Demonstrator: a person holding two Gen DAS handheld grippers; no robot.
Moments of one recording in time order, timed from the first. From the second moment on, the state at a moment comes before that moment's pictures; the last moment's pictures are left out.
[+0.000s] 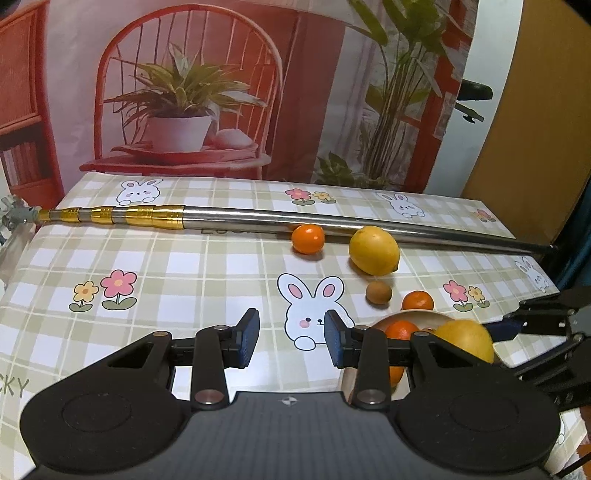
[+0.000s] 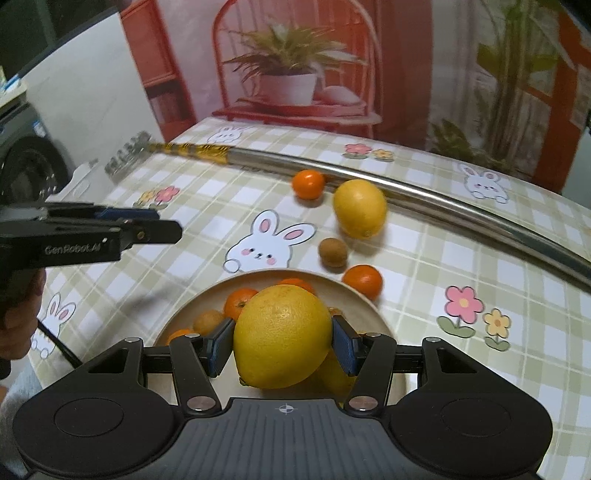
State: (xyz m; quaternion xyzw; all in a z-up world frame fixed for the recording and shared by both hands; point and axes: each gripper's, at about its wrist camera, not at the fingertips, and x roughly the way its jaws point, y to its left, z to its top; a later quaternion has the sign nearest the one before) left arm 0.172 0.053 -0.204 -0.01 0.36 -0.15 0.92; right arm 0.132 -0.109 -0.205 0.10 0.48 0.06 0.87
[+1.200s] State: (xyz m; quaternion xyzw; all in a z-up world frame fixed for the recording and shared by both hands) left arm 0.177 0.055 -0.204 -0.03 0.36 -0.15 0.92; right arm 0.140 -0.106 -0.205 0.05 0.47 0.04 0.88
